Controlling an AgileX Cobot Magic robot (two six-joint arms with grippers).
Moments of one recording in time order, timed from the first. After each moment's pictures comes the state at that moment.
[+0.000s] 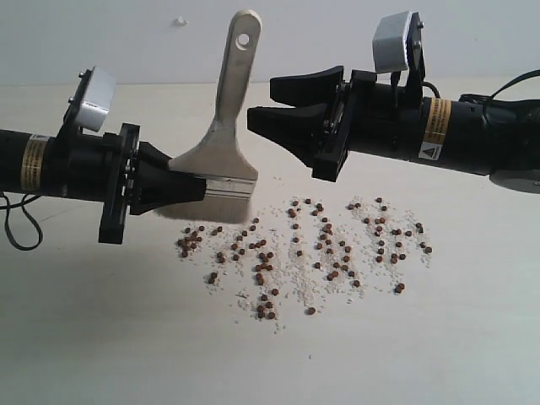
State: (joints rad) left arm -0.14 1.94 -0.87 1.57 -1.20 -0.72; right arm 0.28 1.83 -0.78 -1.04 -1.21 0.63
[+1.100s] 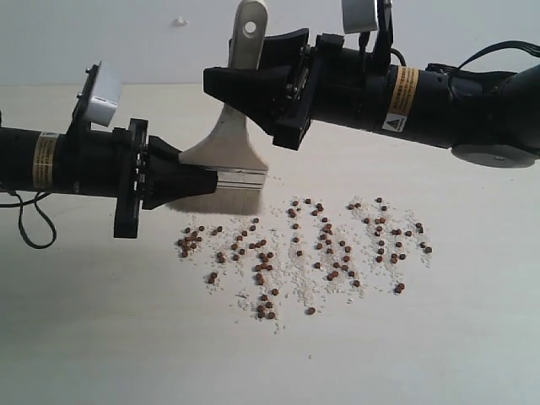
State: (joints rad) left arm -0.18 1.94 -0.87 1.49 -1.20 -0.70; right arm 0.37 1.83 -0.89 -0.98 -1.21 0.68
